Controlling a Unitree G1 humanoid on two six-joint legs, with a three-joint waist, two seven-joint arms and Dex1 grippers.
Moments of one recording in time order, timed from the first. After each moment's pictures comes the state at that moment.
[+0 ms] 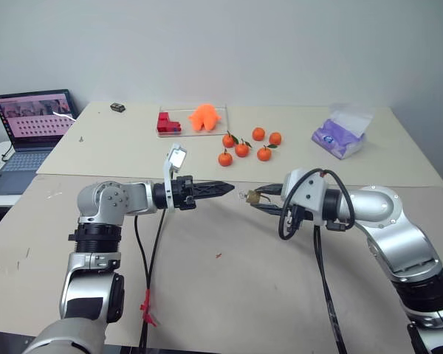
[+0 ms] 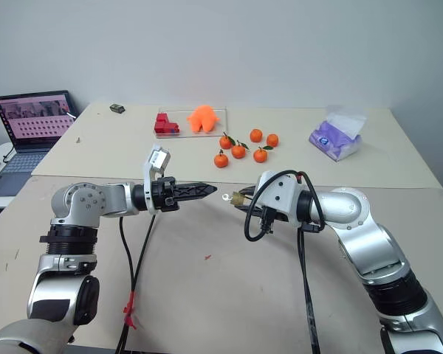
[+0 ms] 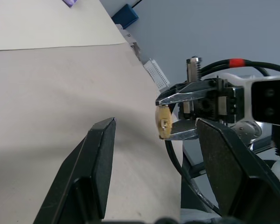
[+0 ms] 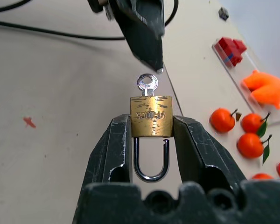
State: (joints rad) left arm -0.73 0.39 0.12 0.21 -0.87 1.30 -0.87; right arm -0.43 -0.76 0.18 -0.43 0.17 0.40 0.91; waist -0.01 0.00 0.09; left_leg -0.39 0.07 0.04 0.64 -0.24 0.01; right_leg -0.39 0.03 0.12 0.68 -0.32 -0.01
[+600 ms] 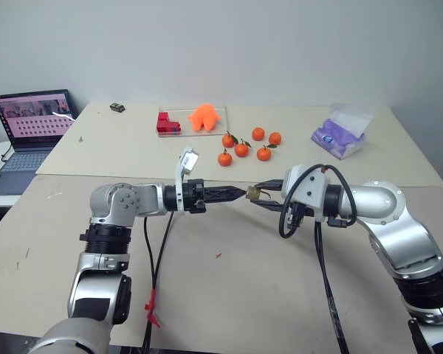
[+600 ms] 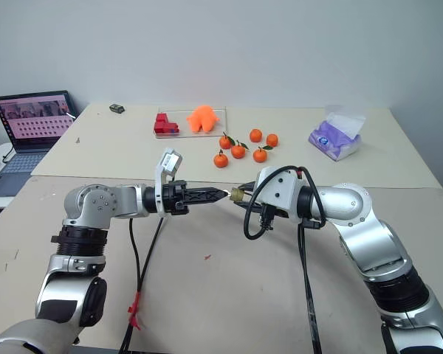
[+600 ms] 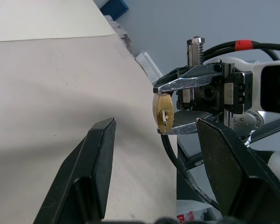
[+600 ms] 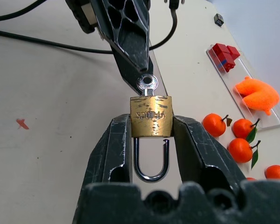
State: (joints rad) left arm -0.73 0.35 0.05 0.16 -0.87 1.29 -0.87; right arm -0.47 -0.76 0.18 -0.46 0.18 0.42 0.91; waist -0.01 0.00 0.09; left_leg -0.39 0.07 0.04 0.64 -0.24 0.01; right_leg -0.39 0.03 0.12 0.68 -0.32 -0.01
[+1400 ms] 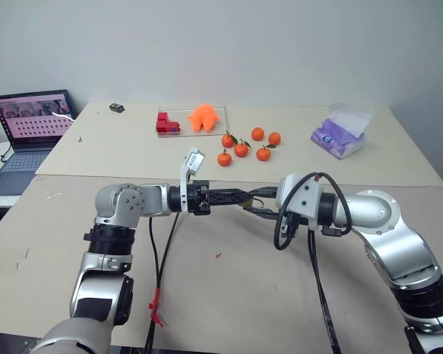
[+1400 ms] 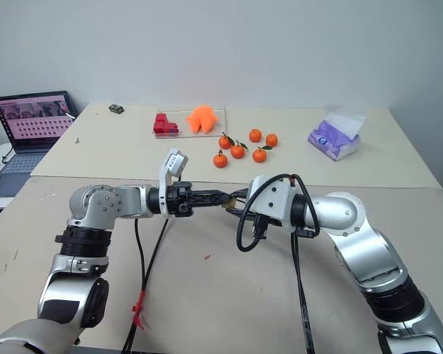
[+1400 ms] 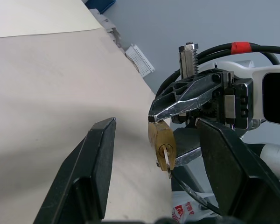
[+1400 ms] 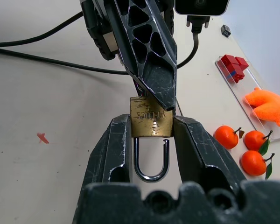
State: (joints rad) left arm -0.73 0.34 0.04 0.16 -0.87 1.27 -0.91; right arm -0.42 -0.73 0.19 -0.53 0.18 0.45 0.89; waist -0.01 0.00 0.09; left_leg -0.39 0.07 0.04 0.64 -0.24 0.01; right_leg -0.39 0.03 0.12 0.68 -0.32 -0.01
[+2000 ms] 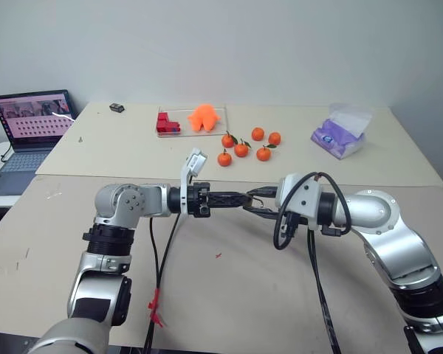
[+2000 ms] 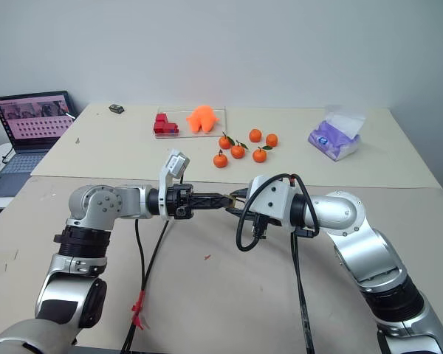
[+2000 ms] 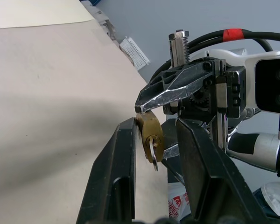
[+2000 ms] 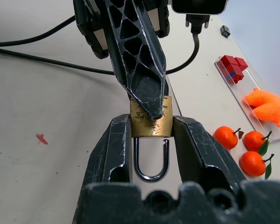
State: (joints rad) left arm -0.73 0.36 0.01 0.14 -0.87 1.27 -0.94; right arm -0.43 -0.72 0.19 -0.53 0.17 0.45 0.89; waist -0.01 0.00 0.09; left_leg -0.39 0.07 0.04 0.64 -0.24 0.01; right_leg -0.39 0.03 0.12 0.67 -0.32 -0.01
